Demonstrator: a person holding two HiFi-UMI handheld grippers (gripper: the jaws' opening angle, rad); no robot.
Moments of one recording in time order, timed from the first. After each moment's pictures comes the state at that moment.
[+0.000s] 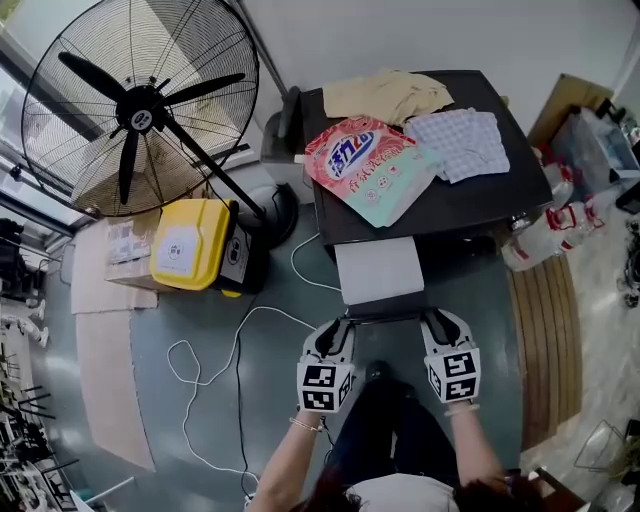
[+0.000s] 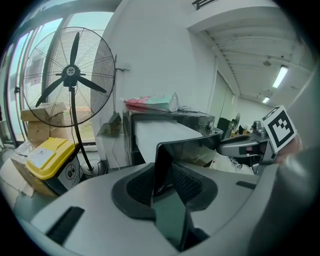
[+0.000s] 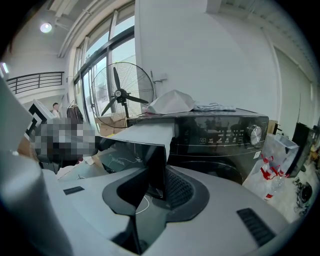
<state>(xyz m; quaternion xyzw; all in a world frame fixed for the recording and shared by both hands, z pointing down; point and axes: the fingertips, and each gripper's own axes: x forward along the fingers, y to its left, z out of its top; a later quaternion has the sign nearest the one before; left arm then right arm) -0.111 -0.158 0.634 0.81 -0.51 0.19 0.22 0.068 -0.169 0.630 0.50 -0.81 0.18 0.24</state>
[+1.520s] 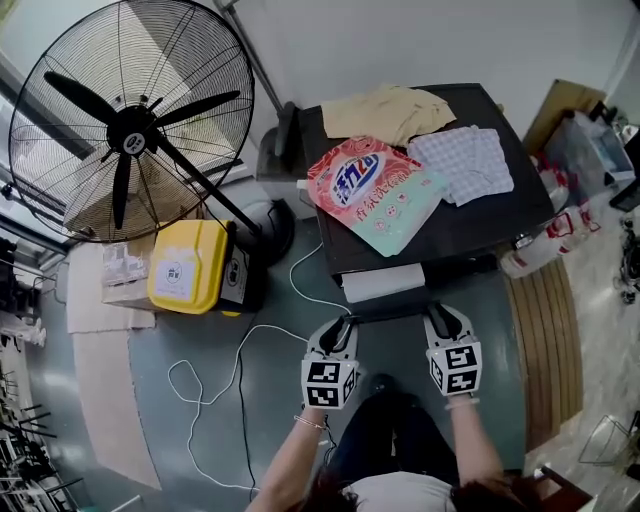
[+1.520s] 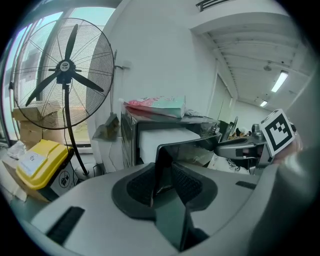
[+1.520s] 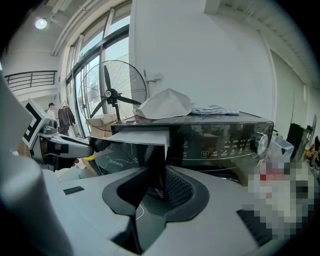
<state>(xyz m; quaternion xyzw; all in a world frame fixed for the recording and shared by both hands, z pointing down) -0.122 -0.226 0.630 0.82 -0.50 0.18 0.22 0.059 -0.236 0.628 0.54 -0.79 0.18 0.23</state>
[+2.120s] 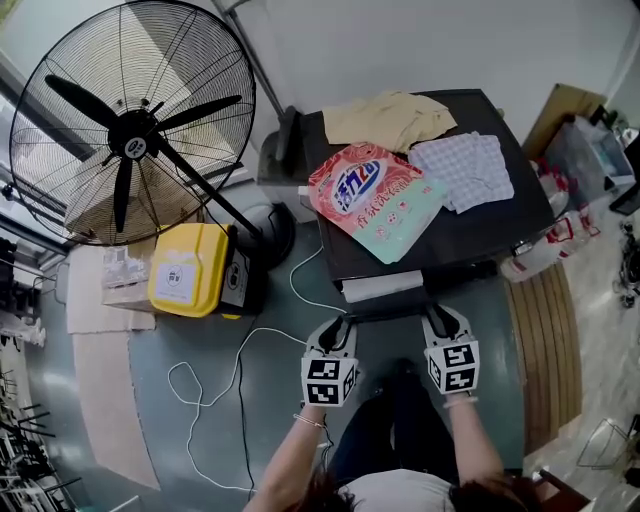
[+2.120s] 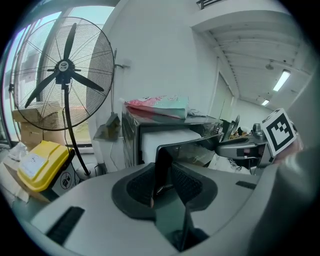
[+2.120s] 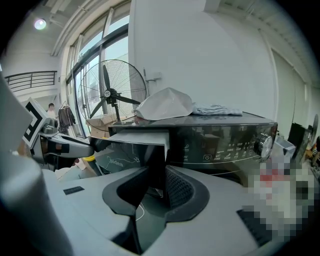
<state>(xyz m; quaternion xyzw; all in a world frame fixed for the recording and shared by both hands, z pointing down) -0.124 -0.241 0.630 0.82 -0.50 0.19 0.23 0.057 -0.250 0.628 0.53 -0.79 0.19 0.23</state>
